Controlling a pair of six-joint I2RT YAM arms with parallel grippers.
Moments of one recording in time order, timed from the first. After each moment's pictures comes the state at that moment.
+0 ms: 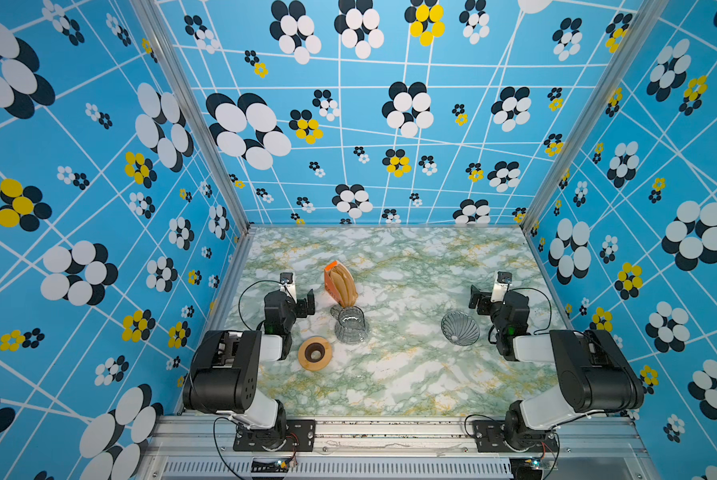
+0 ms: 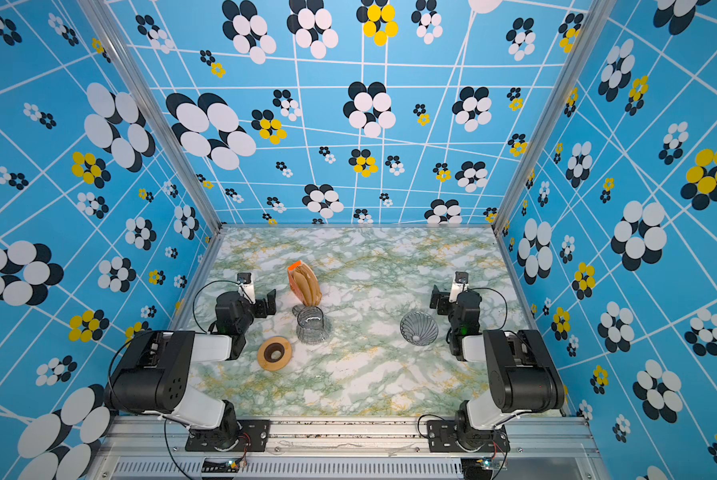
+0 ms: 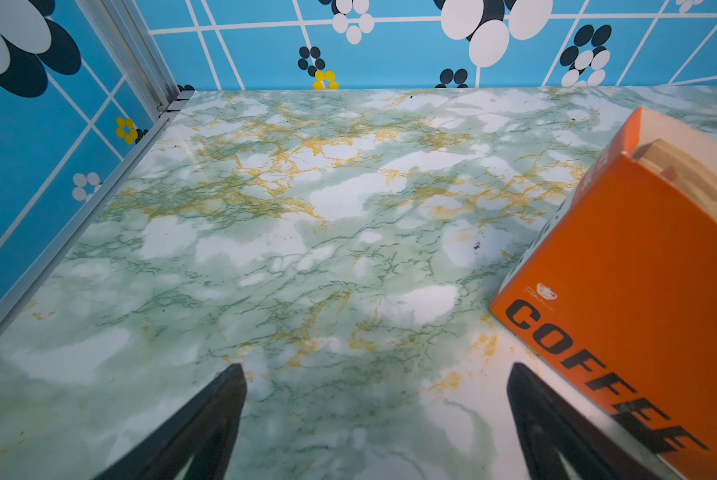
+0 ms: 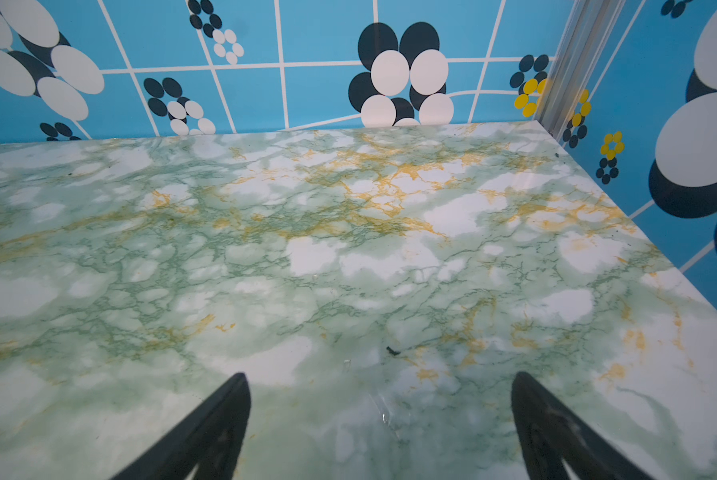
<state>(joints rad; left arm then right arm) -0.01 1.54 0.37 0.78 0.05 0.01 0.01 1.55 0.36 0.86 0.07 0.02</state>
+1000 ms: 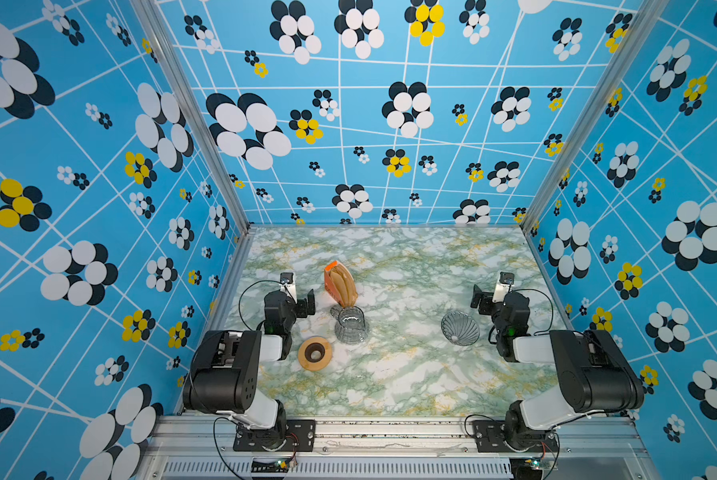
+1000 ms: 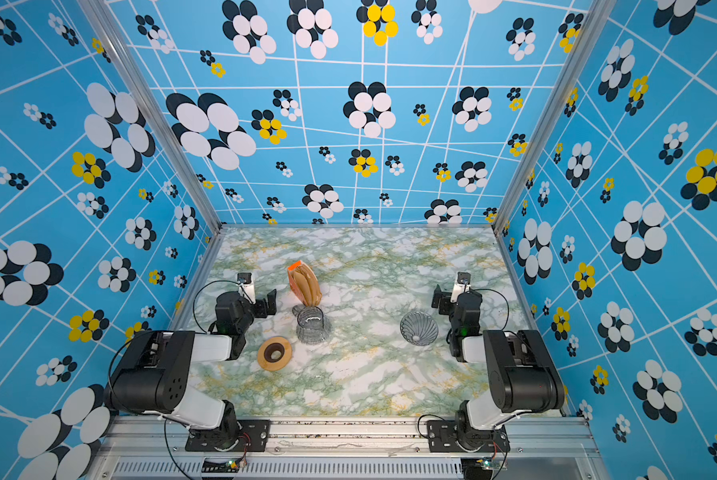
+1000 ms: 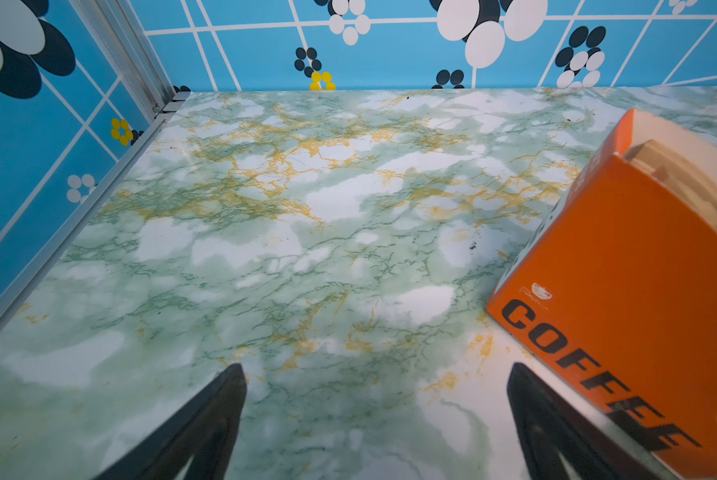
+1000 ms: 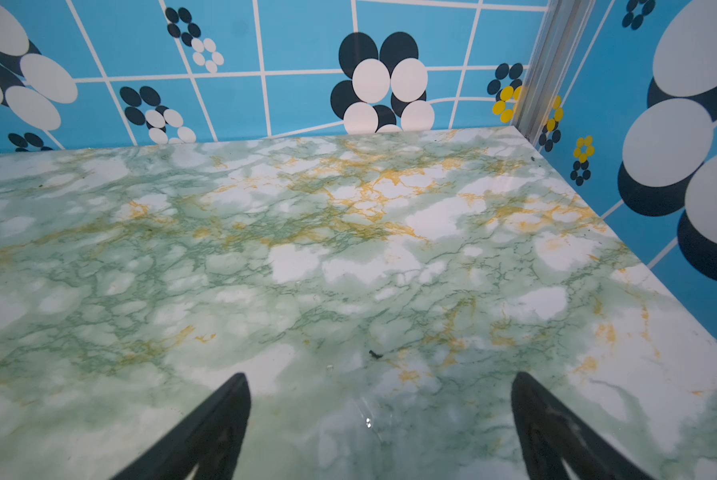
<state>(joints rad) -0.01 1.54 0.37 0.80 0.05 0.01 0.01 1.55 0.35 0.89 0.12 0.02</state>
